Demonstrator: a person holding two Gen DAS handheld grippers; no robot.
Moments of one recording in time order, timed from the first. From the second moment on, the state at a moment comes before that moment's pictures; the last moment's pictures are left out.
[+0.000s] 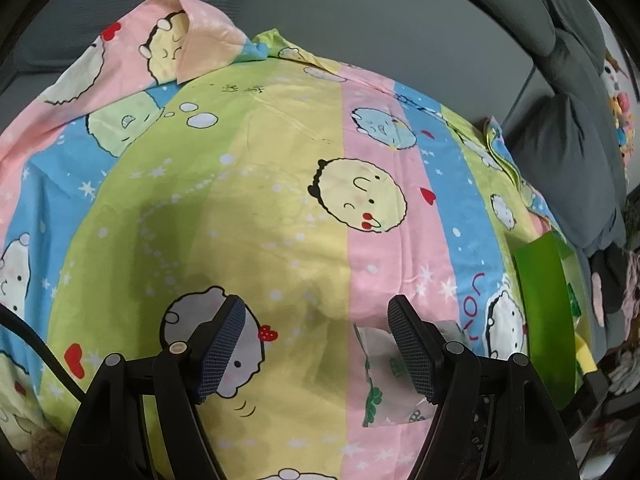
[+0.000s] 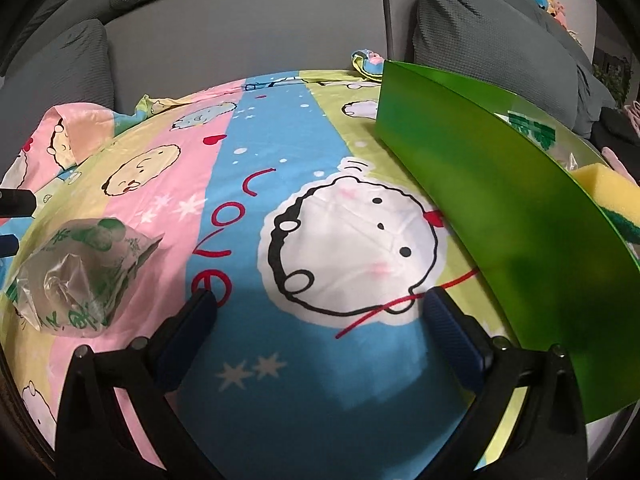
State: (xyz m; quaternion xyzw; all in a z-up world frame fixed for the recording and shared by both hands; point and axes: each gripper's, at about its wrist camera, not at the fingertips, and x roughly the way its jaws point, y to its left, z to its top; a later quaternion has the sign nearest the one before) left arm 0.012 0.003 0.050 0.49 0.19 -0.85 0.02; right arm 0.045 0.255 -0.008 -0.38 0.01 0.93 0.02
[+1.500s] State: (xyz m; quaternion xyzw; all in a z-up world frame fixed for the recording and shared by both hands) left arm 0.051 0.029 0.052 0.47 0.20 -0.86 -0.04; right arm -0.015 0.209 0.073 -0.49 0.19 0.81 -0.27
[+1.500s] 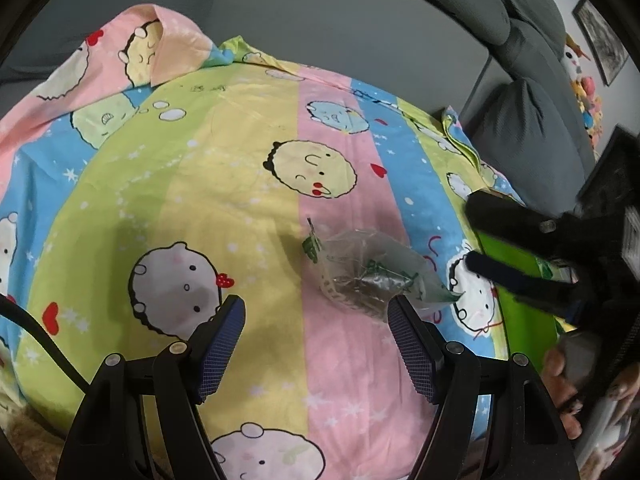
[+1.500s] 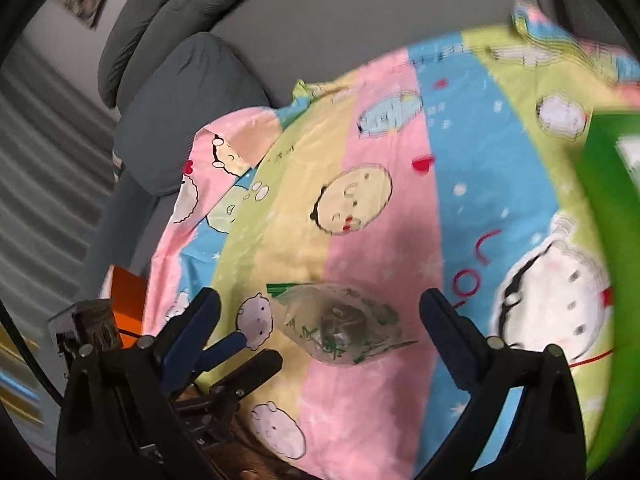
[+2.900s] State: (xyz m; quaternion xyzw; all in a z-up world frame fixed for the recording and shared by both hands) left arm 0.043 0.079 0.050 0.44 0.19 -0.87 -0.14; right arm -0.014 0.201 0.029 -0.53 0.18 0.77 -0.32
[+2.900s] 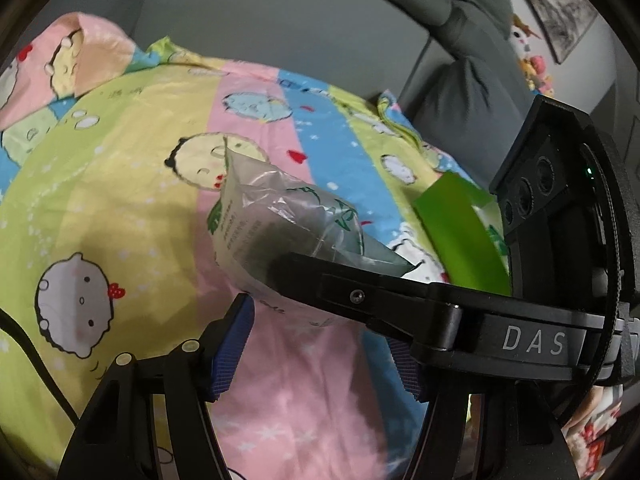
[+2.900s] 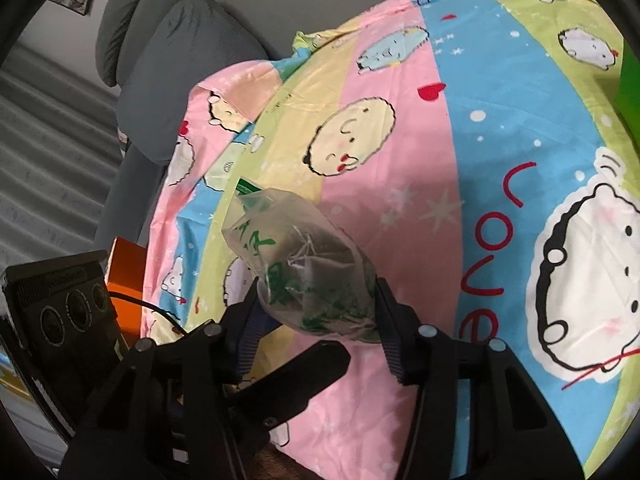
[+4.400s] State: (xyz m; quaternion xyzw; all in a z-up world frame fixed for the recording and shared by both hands) left arm 0.093 0.144 0.163 0.26 0.09 -0.94 -0.18; right arm 0.058 0.273 0.147 -0.34 0.22 0.83 -0.37
